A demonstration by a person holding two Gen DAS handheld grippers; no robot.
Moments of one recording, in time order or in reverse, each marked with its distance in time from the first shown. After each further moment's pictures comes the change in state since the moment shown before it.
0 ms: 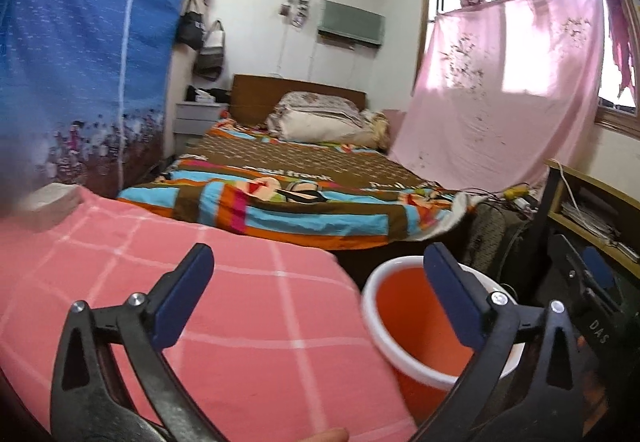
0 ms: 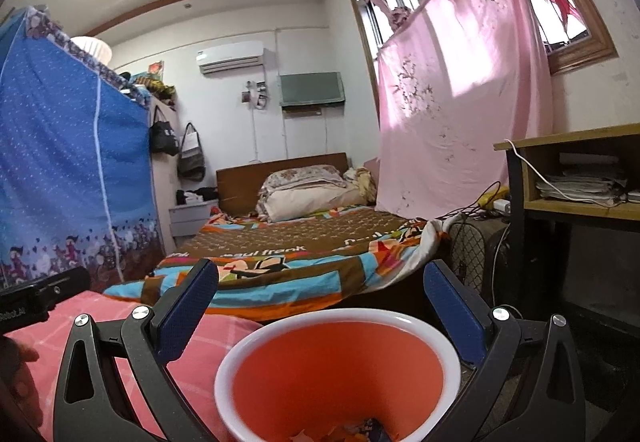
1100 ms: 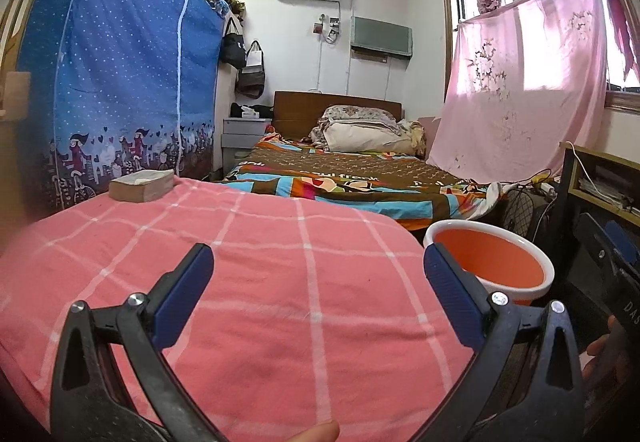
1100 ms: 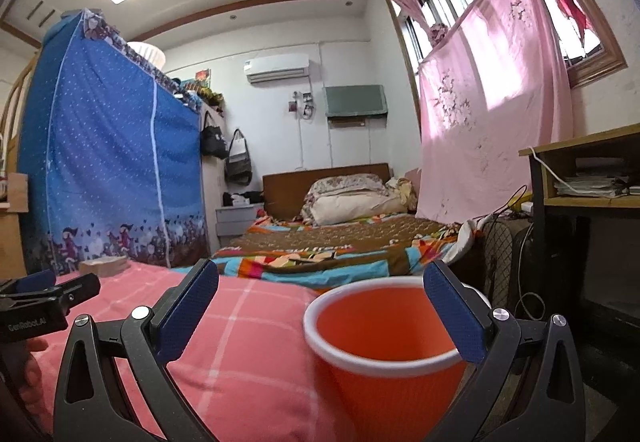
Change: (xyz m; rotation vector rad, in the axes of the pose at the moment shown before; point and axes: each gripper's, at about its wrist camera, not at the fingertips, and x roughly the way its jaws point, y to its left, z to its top) left arm -0.109 0.053 -0.061 0.042 -0.060 0.139; right arm -0.102 0.052 -0.040 -0.035 -0.041 0.150
